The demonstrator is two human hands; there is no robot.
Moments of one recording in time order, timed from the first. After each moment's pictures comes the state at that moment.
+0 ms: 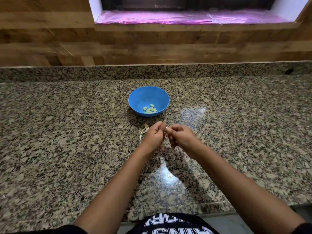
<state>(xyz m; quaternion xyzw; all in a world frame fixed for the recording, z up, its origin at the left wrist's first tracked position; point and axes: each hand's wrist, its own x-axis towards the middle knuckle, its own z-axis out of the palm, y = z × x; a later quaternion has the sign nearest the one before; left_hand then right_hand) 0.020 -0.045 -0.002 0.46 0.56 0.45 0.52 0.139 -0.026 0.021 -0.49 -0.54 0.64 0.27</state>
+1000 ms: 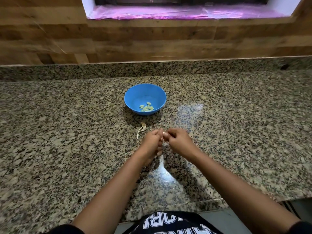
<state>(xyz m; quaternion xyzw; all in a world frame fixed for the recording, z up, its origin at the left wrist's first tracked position) 0.018 -0.048 -0.021 0.36 0.56 0.41 0.62 0.141 -0.033 0.002 -0.54 -0.65 0.48 0.22</state>
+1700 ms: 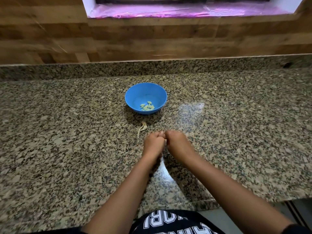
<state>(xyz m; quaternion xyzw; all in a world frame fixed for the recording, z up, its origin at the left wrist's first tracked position) 0.037 -0.047 -0.031 0.42 0.73 0.35 0.41 0.136 -0.037 -0.017 -0.54 -0.79 0.24 0.17</state>
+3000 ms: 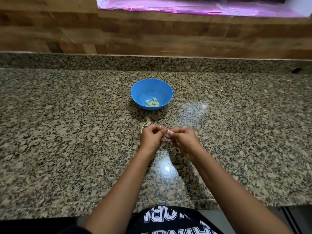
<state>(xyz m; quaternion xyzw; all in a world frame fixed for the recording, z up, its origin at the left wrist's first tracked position) 0.022 -0.050 -0.030 0.30 0.60 0.53 0.51 0.137 -0.032 -0.004 -0.55 -0.40 0.65 0.34</state>
